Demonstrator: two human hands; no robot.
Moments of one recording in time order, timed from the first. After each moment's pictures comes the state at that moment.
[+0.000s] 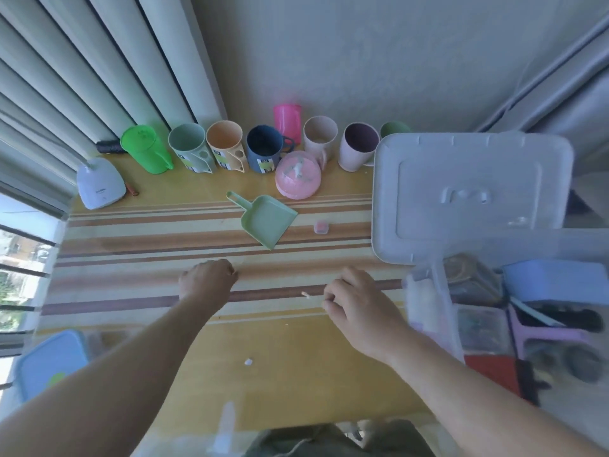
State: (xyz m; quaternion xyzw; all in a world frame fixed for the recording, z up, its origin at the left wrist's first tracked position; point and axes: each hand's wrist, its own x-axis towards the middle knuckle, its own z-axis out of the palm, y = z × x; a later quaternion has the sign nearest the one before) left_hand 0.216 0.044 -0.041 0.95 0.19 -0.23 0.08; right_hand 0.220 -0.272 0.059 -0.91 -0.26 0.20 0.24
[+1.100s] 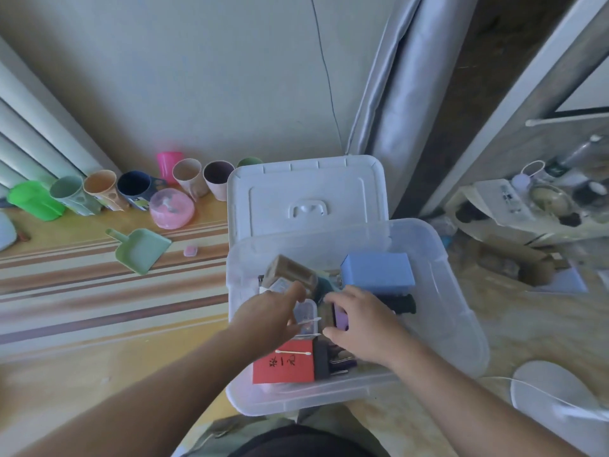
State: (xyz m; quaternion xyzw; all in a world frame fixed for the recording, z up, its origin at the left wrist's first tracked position) left_hand 0.210 -0.410 0.105 0.96 -0.14 -0.19 0.16; right_hand 0.222 -0.638 0.084 -0.93 -0.18 0.20 0.24
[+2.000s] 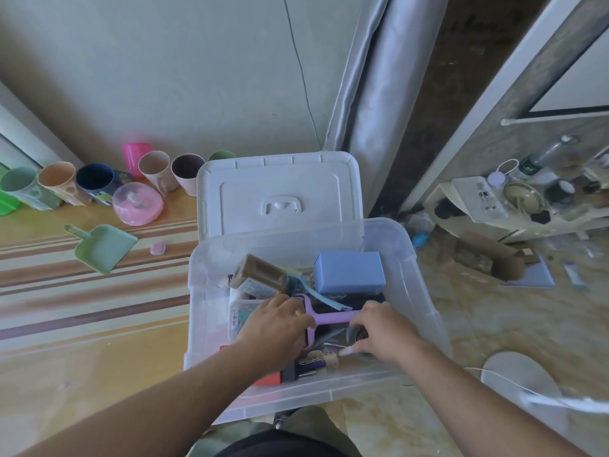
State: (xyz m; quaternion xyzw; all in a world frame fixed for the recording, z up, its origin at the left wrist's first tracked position) left_hand 0.206 -0.473 0.068 0.95 -0.26 -0.12 0.09; right_hand 0.236 -0.728 0.053 -0.94 -0.12 0.31 0.09
